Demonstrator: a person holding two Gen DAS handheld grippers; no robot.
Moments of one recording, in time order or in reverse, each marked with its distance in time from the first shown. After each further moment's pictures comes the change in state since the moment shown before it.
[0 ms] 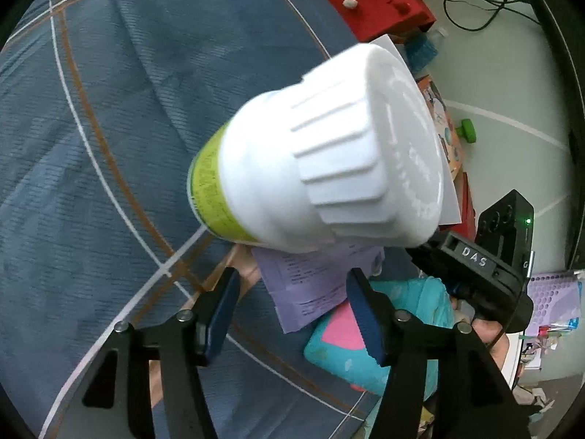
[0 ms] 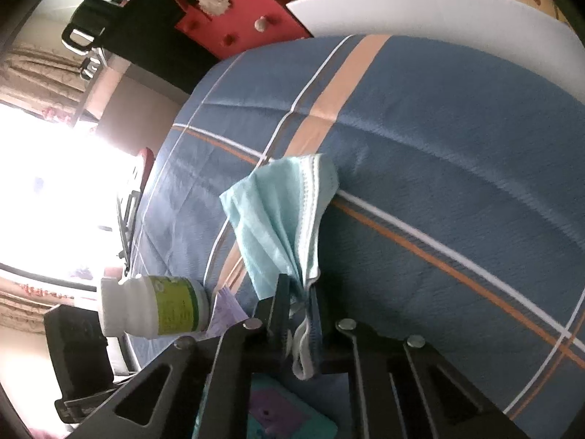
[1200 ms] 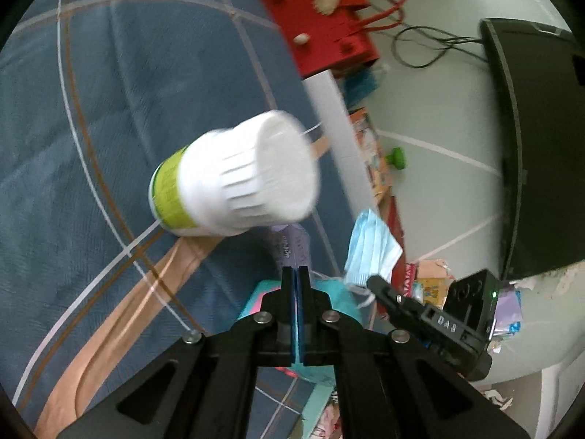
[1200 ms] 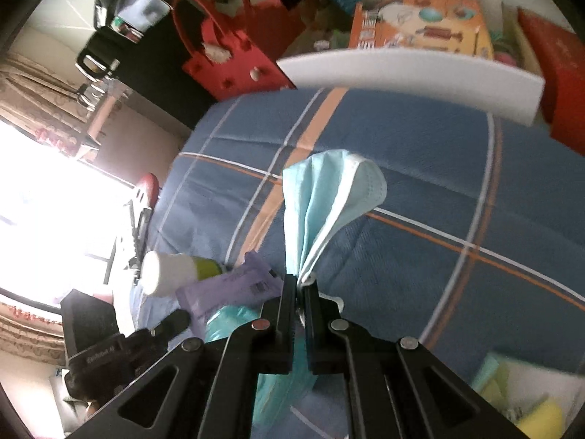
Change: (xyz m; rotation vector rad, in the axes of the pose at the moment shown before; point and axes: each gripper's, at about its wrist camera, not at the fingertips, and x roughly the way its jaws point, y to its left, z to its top) left arm -0.062 0.025 -0.016 -0.039 -0.091 -0.287; right arm -0.118 0.014 -0.056 0.054 -0.155 -0.089
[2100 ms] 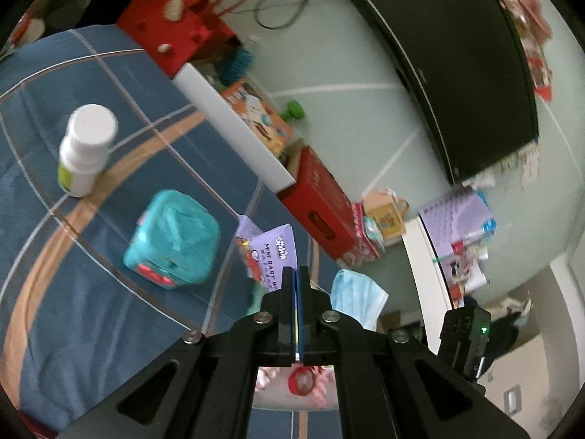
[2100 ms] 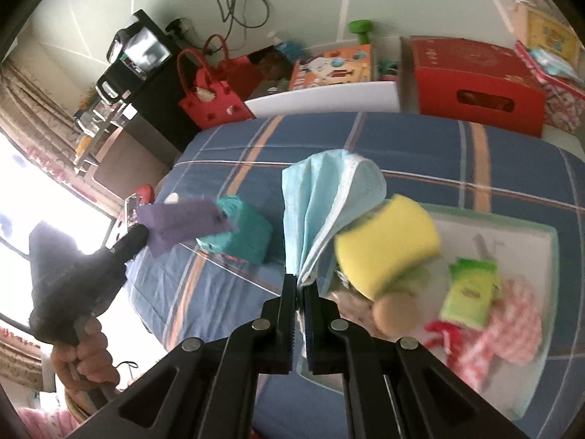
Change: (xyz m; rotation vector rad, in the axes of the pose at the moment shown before) left arm -0.032 -0.123 -0.099 0.362 0.034 -0.132; right arm -0.177 -0.030 -0.166 0.039 -0.165 -0.130
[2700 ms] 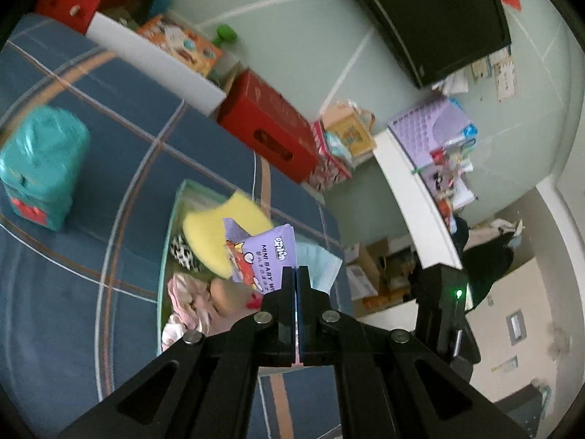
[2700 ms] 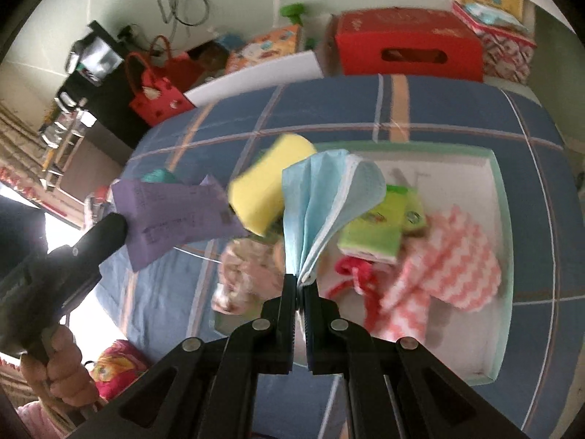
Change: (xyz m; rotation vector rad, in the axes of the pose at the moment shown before) left arm 0.086 -0.066 -0.084 0.181 0.240 -0.090; right arm -0.004 -0.085 -0.054 0.101 0.038 -0.124
